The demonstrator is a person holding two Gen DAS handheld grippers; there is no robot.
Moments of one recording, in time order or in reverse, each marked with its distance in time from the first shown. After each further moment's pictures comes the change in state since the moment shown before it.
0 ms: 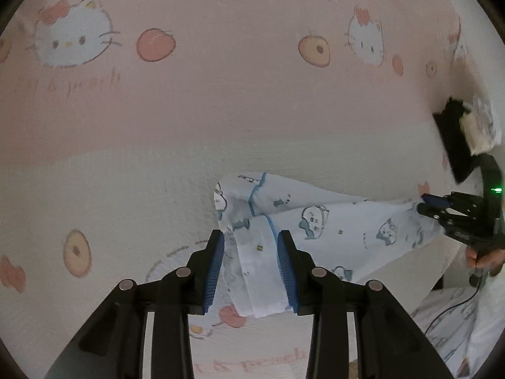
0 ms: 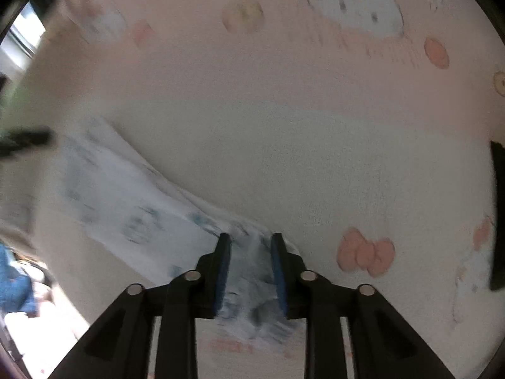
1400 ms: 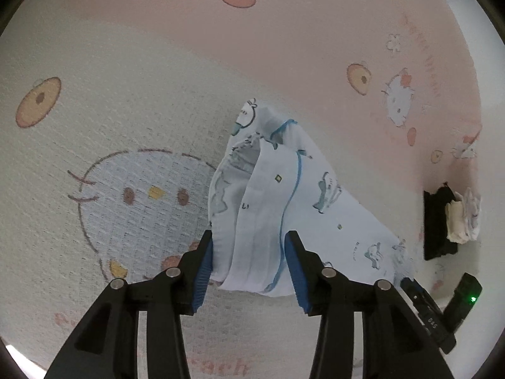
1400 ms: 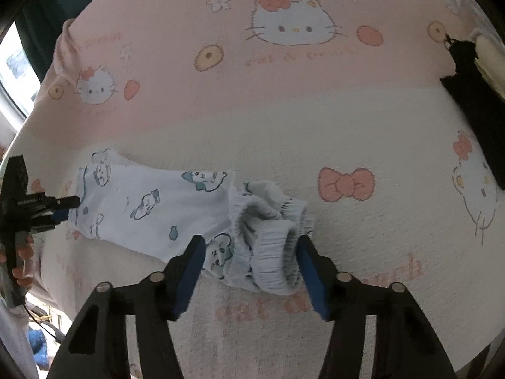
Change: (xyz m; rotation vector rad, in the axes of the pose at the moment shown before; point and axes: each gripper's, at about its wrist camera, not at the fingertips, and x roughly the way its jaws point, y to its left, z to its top) left arm 0.019 0.017 -0.059 -0.449 -0.107 -0.156; right arm -0.025 -0.032 -0.073 0.204 -0.234 -0.042
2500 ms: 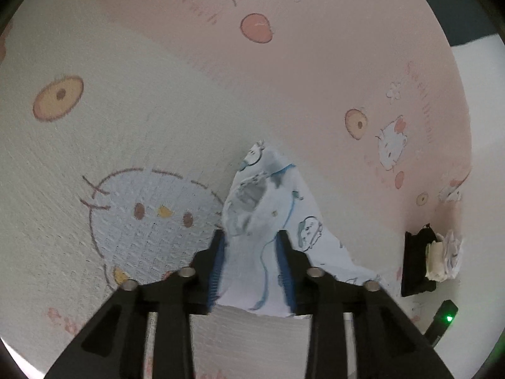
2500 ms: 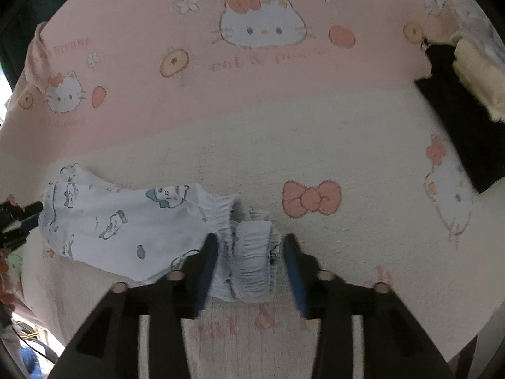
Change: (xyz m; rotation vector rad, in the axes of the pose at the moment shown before) left arm -0.032 0.002 0.013 -0.127 -0.134 -0.086; right arm 0.010 -0.026 0.016 0.020 -0.020 -0.129
